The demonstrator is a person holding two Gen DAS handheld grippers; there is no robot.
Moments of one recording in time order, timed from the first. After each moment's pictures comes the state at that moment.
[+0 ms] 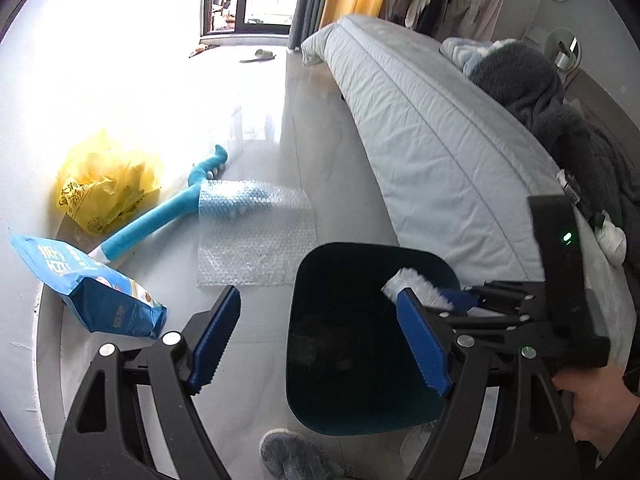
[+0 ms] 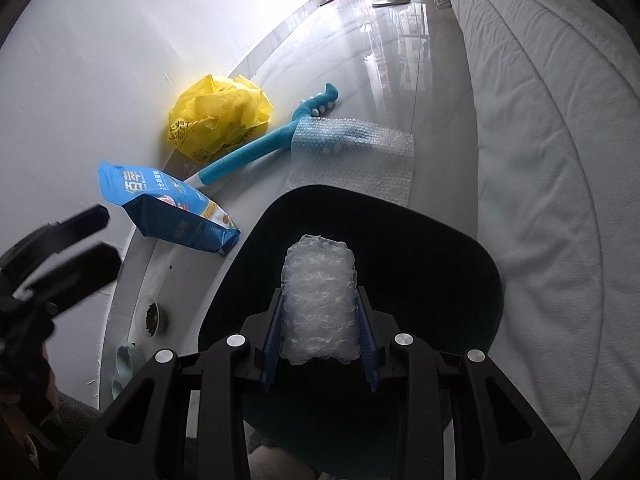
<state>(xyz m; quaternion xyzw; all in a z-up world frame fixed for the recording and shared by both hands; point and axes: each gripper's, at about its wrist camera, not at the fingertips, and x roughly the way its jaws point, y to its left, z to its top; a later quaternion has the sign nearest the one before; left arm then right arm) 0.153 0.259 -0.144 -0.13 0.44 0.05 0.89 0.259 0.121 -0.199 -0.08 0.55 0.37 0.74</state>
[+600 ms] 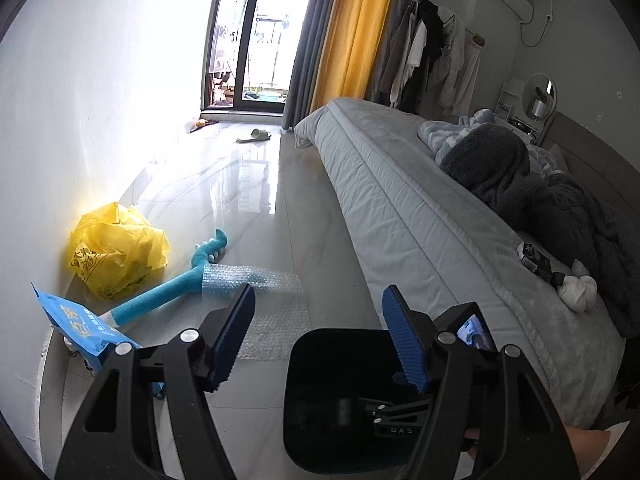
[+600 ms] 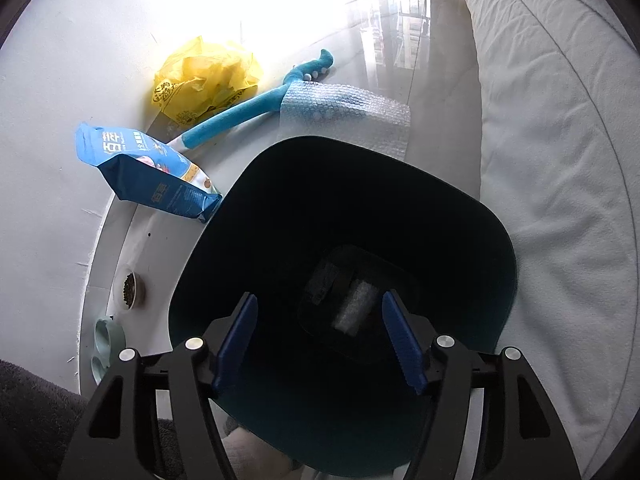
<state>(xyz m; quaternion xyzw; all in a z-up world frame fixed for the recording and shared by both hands) 0.135 0.253 -0.066 -0.11 0.31 0.06 0.94 0.250 0.126 -0.217 -0.12 0.57 0.36 0.72</state>
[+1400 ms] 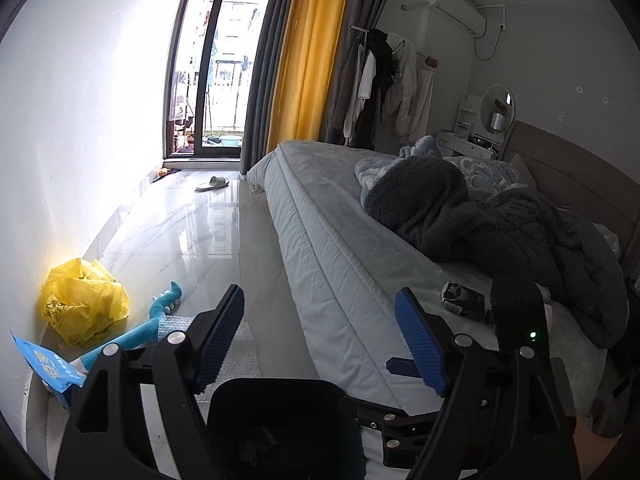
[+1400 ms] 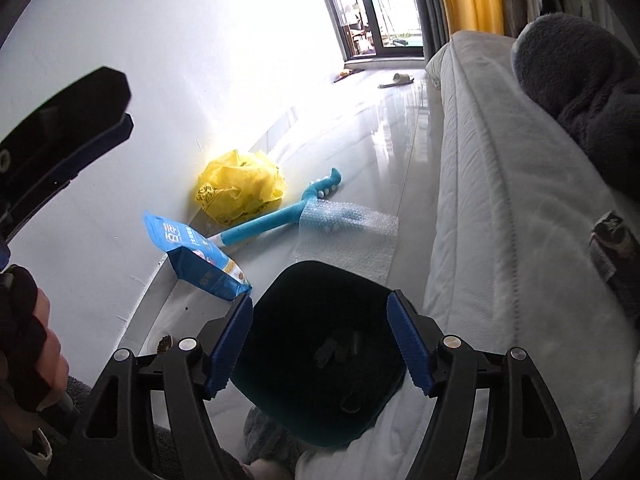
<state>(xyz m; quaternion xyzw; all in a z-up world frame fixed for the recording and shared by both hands) 0.154 0.148 -0.016 -0.08 0.23 0.01 0.97 0.247 0.014 -0.073 -0.04 0.41 0.41 0.81</state>
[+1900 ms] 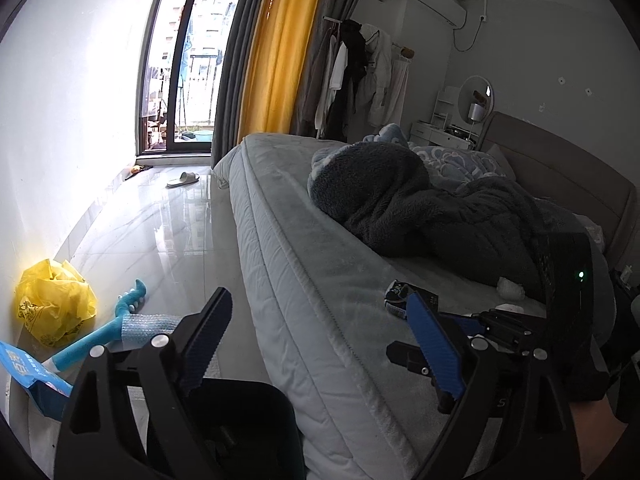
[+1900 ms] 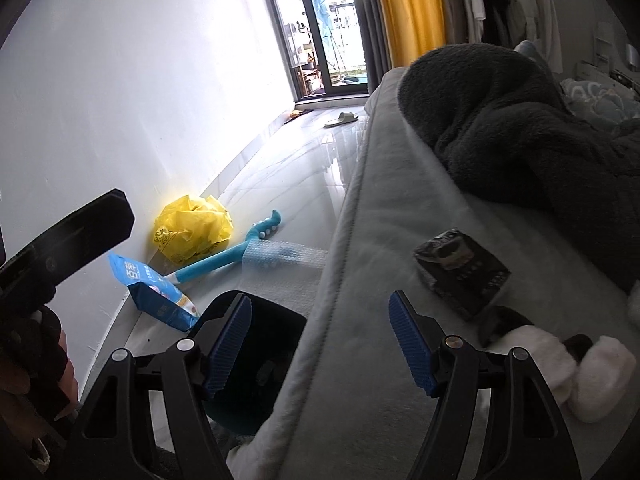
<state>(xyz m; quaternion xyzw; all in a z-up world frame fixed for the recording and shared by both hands) 0.182 0.080 -0.024 -0.08 0.25 -0.03 0.97 0.275 -0.101 -0.048 -0.01 0.37 0.33 0.87</state>
